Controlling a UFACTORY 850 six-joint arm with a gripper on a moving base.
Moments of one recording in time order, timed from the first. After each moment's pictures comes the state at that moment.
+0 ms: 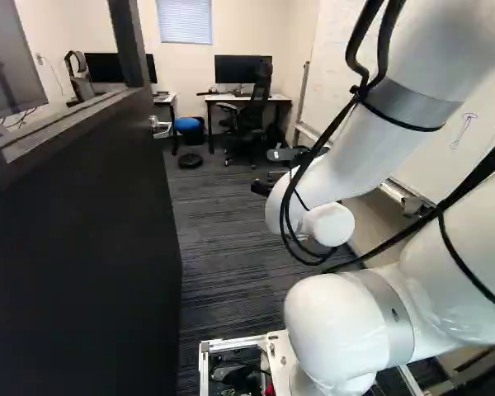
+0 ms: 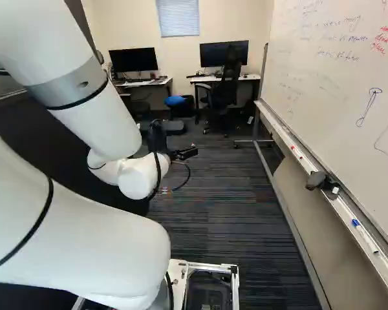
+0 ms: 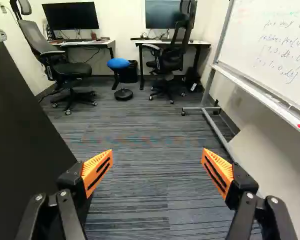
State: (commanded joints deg) arm 0.0 16.0 -5.0 0.0 50.0 0.0
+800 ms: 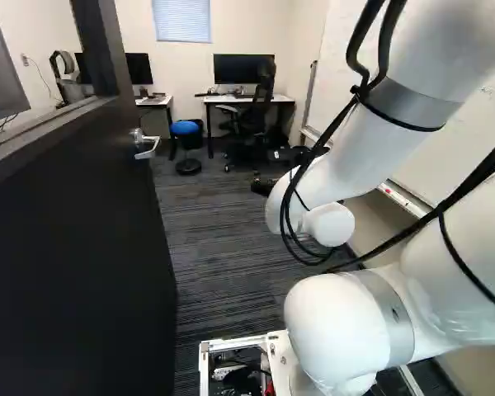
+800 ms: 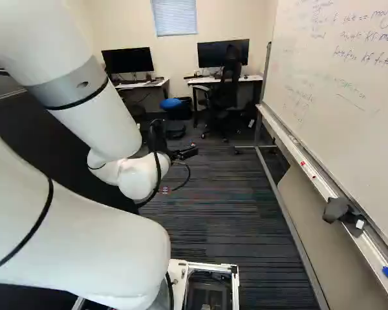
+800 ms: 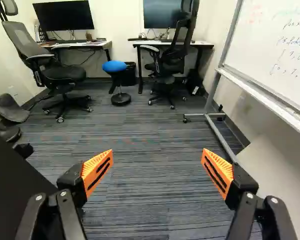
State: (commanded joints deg) arm 0.0 16.0 -5.0 0.0 50.0 0.0
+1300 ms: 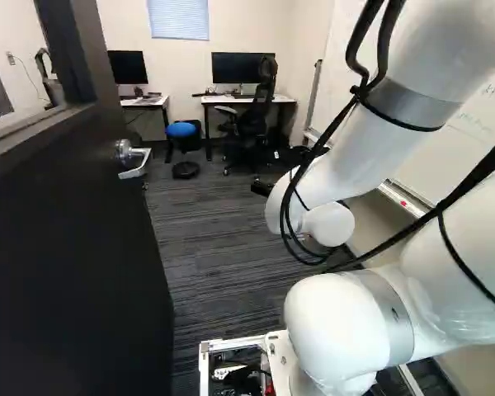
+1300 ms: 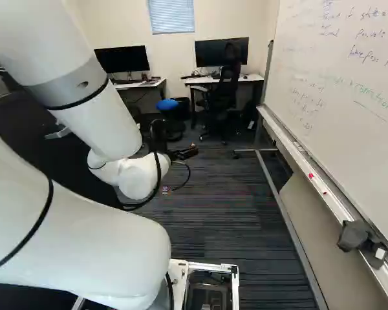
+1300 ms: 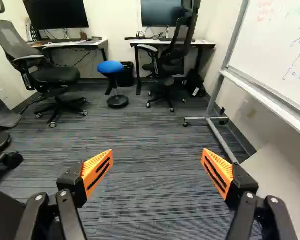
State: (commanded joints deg) arm 0.0 16.0 -5.0 0.0 50.0 0.0
